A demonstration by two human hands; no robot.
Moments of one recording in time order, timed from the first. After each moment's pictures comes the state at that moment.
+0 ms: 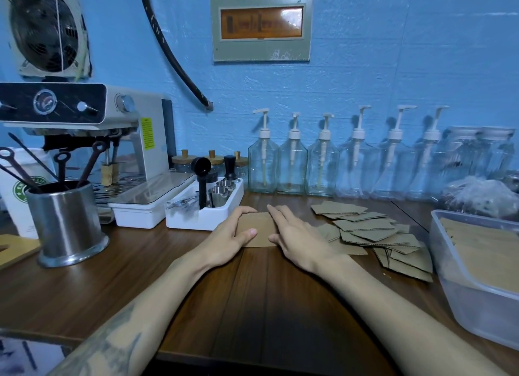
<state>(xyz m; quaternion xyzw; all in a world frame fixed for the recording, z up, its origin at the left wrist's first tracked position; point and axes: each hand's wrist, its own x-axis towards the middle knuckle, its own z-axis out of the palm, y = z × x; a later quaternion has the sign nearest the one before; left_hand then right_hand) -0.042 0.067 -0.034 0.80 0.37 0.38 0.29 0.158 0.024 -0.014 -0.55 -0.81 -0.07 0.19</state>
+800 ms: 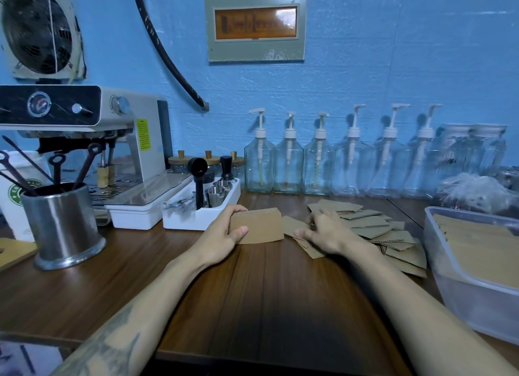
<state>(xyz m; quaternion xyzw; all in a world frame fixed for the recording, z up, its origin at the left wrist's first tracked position) -0.047 0.067 -0.033 0.78 0.41 0.39 0.27 0.222 0.037 -0.009 -0.70 -0.69 0.04 0.17</state>
